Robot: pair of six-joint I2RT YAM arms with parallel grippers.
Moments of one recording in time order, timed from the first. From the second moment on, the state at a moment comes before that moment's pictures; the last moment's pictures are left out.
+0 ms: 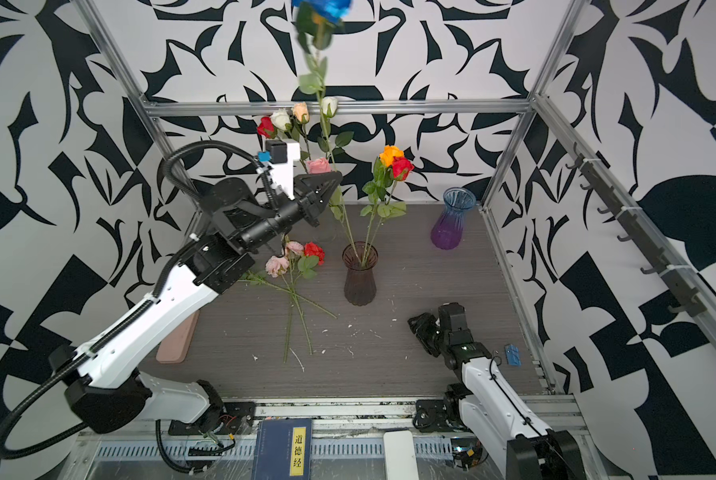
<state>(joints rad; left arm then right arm) -0.79 1.43 1.61 -0.03 0.13 -0.27 0.13 0.82 0.20 -0.22 -0.31 1.05</state>
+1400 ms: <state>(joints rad) -0.80 1.59 1.41 -0.02 -0.08 -0.36 0.13 0.87 0.20 -0.20 -0.31 1.05</state>
